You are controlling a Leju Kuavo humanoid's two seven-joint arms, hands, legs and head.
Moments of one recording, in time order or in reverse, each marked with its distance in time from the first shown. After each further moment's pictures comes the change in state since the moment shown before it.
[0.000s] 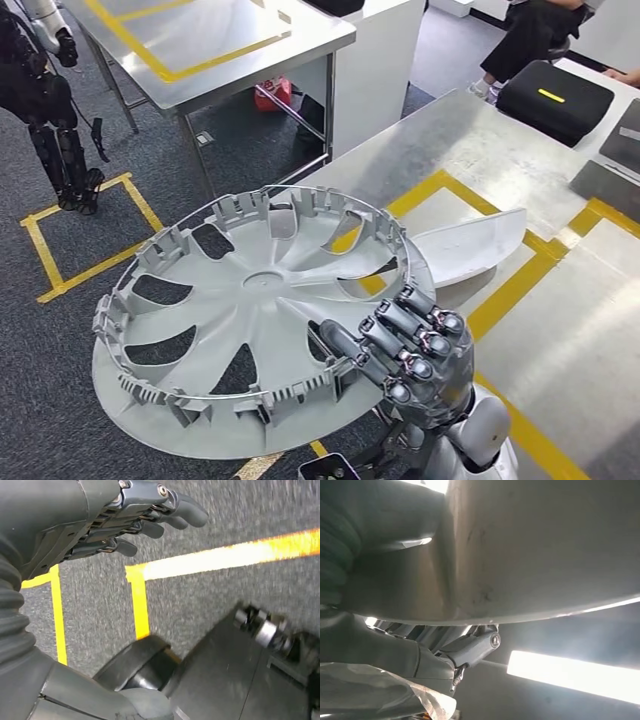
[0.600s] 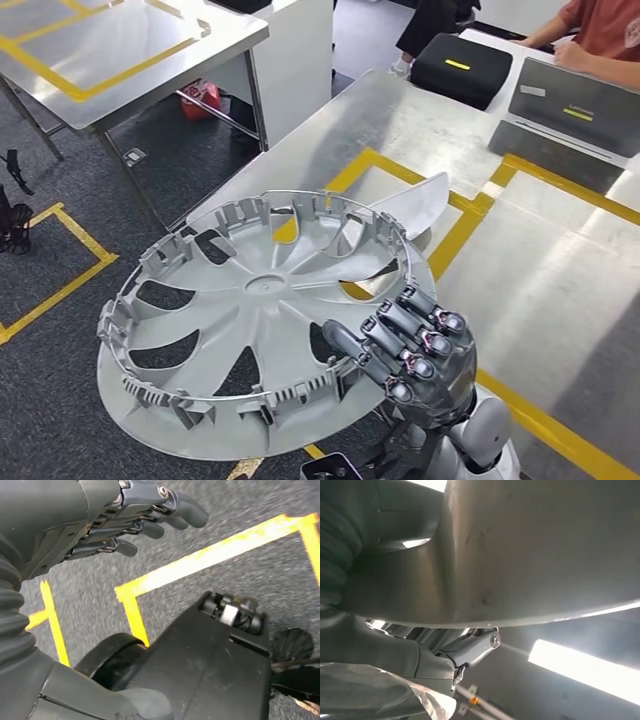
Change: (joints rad) left arm -0.006 -0.010 0.000 0.000 -0.001 -0.006 -0.004; right arm -0.002 0.000 -0.001 0.007 0.000 0.000 0.000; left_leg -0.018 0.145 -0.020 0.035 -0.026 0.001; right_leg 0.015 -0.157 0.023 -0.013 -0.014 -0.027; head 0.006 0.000
